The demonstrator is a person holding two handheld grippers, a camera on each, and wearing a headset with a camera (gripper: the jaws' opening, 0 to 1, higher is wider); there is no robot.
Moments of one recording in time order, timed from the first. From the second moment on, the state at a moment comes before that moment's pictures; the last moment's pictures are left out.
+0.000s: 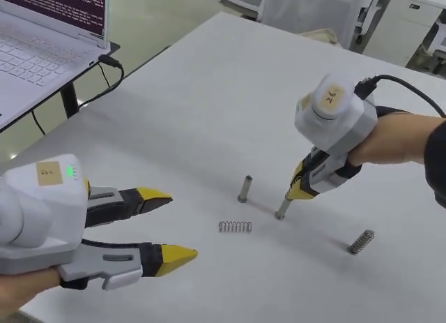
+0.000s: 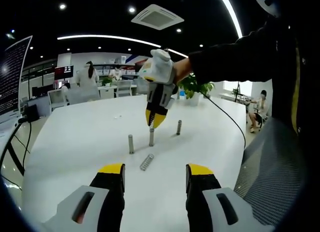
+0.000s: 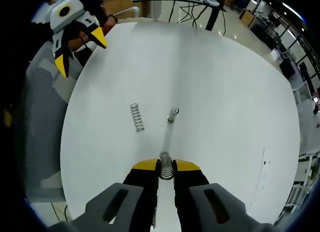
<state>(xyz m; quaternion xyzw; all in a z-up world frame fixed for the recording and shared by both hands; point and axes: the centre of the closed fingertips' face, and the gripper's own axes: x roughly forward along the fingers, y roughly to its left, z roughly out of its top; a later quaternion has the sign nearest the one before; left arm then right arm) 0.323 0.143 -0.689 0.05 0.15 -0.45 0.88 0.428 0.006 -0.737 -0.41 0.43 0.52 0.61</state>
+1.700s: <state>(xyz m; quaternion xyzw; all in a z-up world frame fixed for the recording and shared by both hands) 0.331 0.129 -0.698 0.06 0.16 -0.47 0.86 0.425 0.001 -0.782 -0.40 0.45 0.52 0.61</state>
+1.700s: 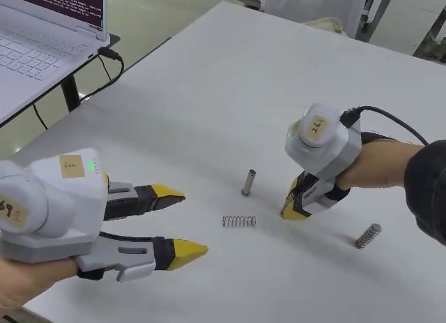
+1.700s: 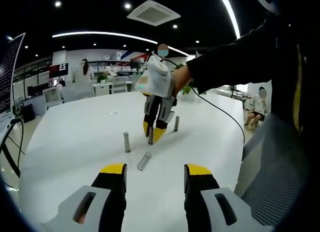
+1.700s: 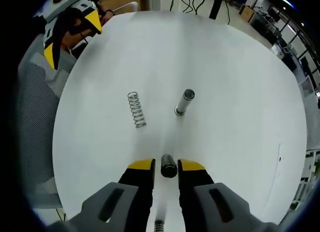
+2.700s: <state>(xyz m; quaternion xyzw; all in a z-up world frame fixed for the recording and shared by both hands) 0.352 0.112 -0.711 0.08 0.18 -0.50 0.84 0.415 -0.026 -0.733 -0.33 0.40 0.48 0.71</state>
